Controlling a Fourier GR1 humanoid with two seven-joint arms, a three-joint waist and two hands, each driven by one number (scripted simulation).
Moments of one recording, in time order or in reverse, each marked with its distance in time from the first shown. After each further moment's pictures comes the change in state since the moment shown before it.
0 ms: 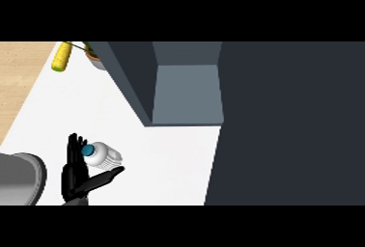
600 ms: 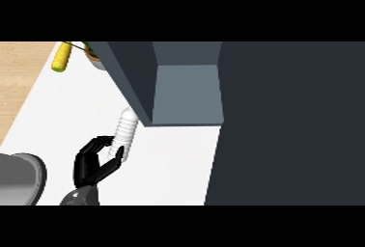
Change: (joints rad) left arm -0.126 0.007 -0.033 0.157 -0.040 -0.024 -0.126; right arm 0.007 -0.027 -0.012 -0.004 -0.010 -0.001 -0.009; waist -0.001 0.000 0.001
